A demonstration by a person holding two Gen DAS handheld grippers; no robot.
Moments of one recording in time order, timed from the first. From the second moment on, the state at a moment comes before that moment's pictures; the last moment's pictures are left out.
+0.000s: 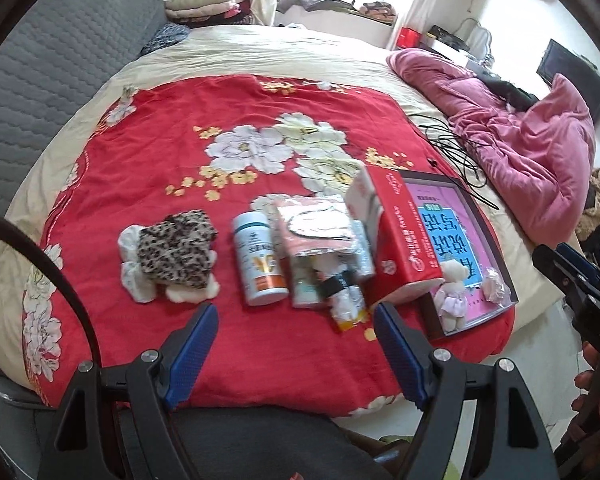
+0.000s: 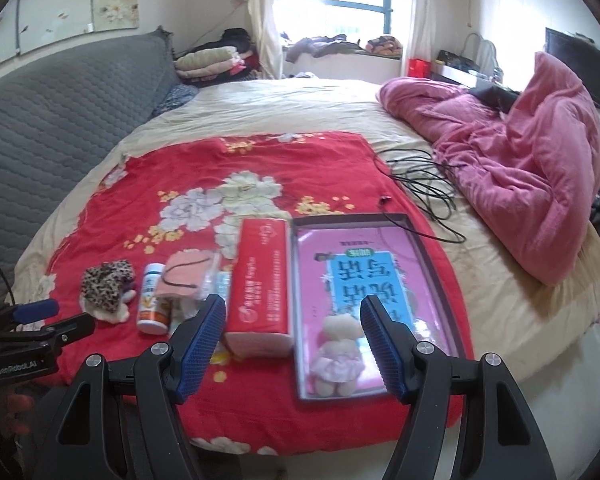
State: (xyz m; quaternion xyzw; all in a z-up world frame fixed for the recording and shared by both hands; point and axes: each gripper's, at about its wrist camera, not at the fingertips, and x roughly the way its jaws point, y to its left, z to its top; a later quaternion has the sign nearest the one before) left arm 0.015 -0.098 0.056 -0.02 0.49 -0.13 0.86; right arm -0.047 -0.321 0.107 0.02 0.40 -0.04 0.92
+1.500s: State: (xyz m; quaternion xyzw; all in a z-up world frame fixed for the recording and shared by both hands) left arm 0.093 0.013 -0.030 -0.09 0.56 -0.06 0.82; right arm 0.030 -0.187 -0.066 -0.08 0.54 0.03 0.84
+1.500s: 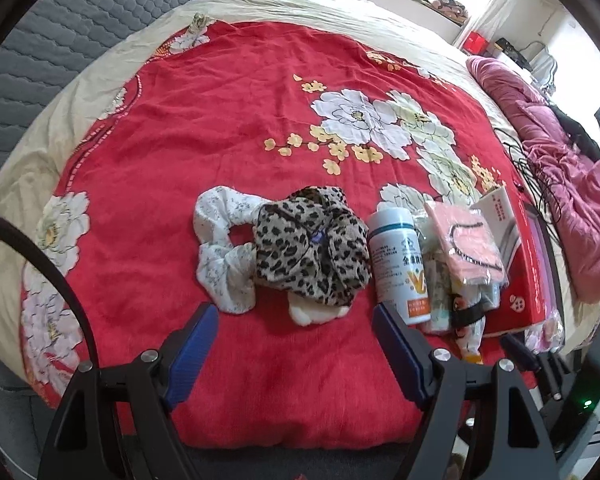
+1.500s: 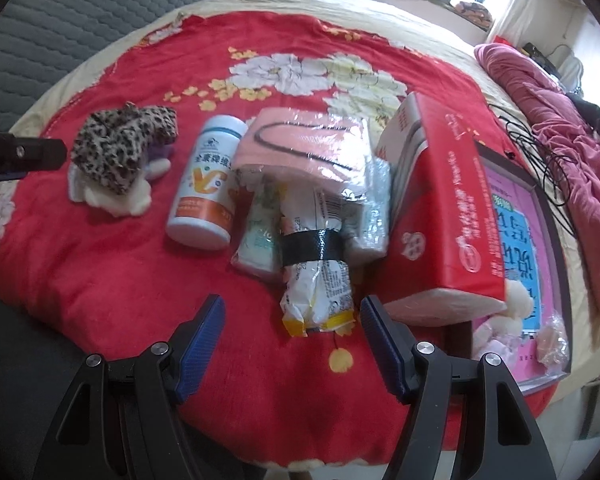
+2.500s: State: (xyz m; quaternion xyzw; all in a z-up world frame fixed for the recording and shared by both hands) left arm 0.153 -0.017 -0.074 -0.04 0.59 -0.07 0.80; right arm 0.035 -0.219 -0.078 0.03 0.55 0.04 0.83
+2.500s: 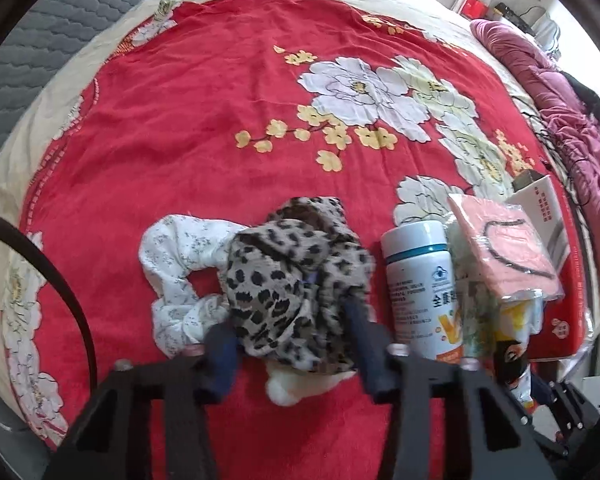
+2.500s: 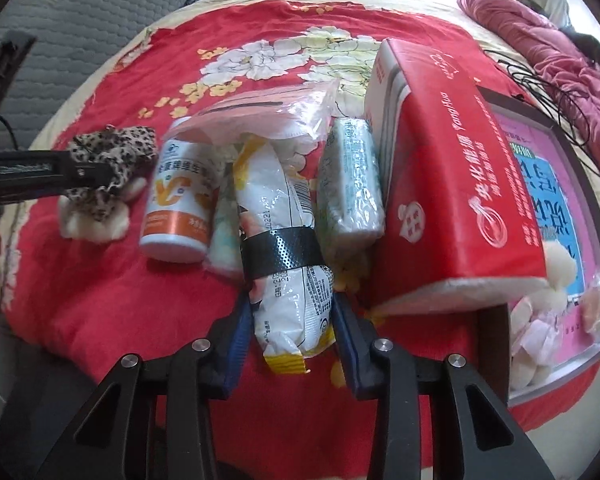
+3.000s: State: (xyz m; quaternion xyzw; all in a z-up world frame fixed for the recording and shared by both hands) left arm 0.125 0.005 -0.040 -0.10 0.56 -0.12 0.81; right arm 0.021 -0.212 -0.060 0.07 0.54 0.10 0.83
